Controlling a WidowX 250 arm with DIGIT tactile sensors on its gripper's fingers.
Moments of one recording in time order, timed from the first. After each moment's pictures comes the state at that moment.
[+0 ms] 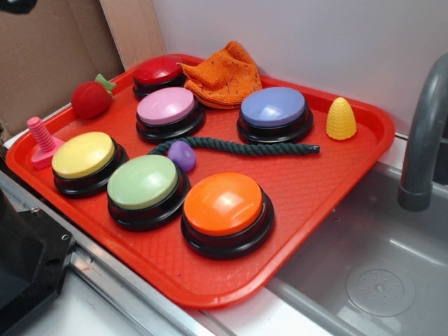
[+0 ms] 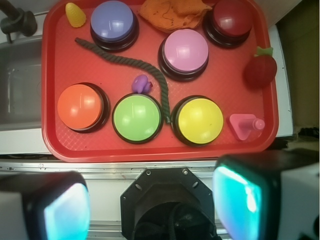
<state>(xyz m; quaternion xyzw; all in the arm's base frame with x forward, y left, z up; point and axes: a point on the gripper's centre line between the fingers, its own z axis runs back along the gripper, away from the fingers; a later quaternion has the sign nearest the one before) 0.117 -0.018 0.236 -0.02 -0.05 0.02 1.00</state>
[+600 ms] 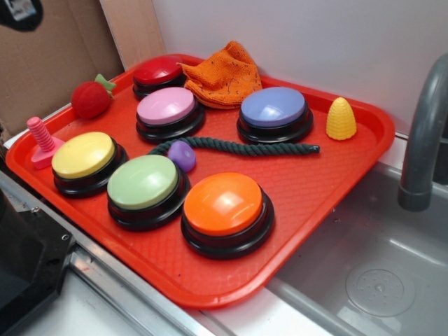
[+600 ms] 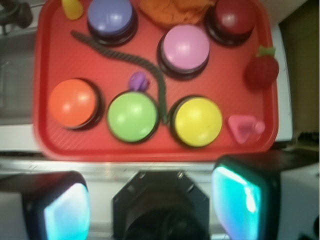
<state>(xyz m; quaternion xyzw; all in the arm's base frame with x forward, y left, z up) 0.130 0.008 0.214 0.01 -0.06 0.03 1.00</state>
